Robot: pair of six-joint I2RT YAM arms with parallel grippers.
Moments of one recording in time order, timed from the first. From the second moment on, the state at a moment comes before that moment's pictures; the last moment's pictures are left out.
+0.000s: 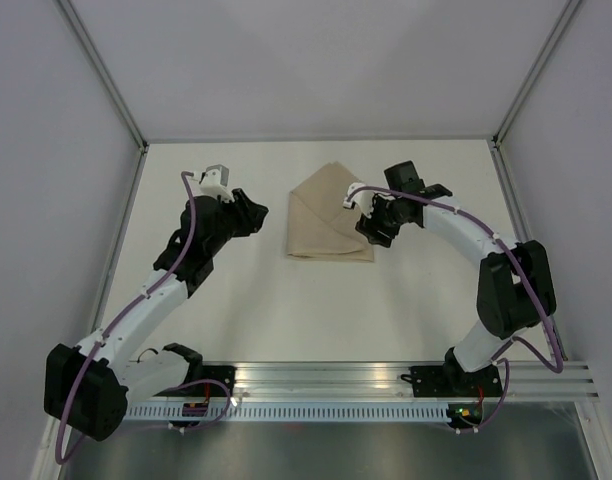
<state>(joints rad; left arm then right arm) -0.40 1.08 0.76 0.03 0.01 -0.48 0.34 1.66 1.25 -0.62 -0.36 -0.82</state>
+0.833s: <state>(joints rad) -0.40 1.03 0.76 0.00 -0.03 -0.48 0.67 1.77 1.08 -0.30 -0.22 -0.98</state>
